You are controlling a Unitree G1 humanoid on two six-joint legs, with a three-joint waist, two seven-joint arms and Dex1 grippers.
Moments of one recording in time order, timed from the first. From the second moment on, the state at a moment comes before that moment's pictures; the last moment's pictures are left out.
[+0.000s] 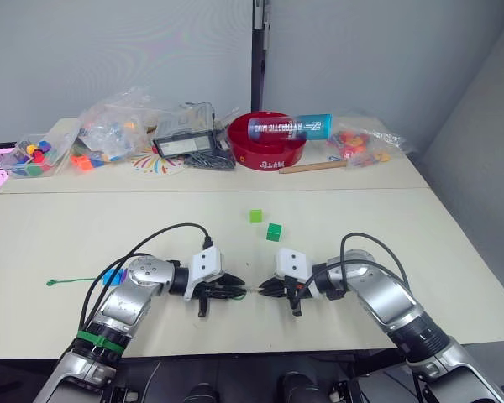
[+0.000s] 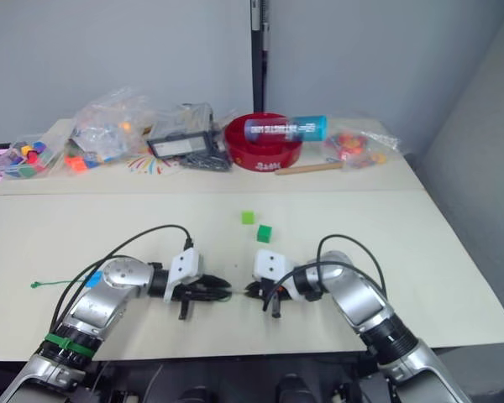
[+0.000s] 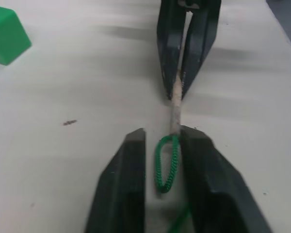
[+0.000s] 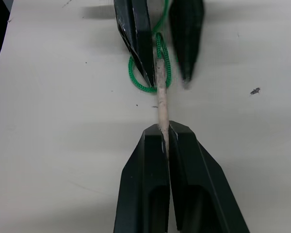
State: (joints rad) left arm -0.40 0.57 -0.24 0.10 -0.20 0.15 -1.21; right arm -0.50 -0.53 0.43 -0.09 0.08 0.42 1.11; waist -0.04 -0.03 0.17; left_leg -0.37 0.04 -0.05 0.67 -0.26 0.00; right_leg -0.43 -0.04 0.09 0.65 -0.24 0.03
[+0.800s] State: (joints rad) left arm -0.39 0.55 -0.25 0.08 -0.20 0.17 -1.23; right arm -0.50 -0.53 0.43 -0.09 0.08 0.42 1.11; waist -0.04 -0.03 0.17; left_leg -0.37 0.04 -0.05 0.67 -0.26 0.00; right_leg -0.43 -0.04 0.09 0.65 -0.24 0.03
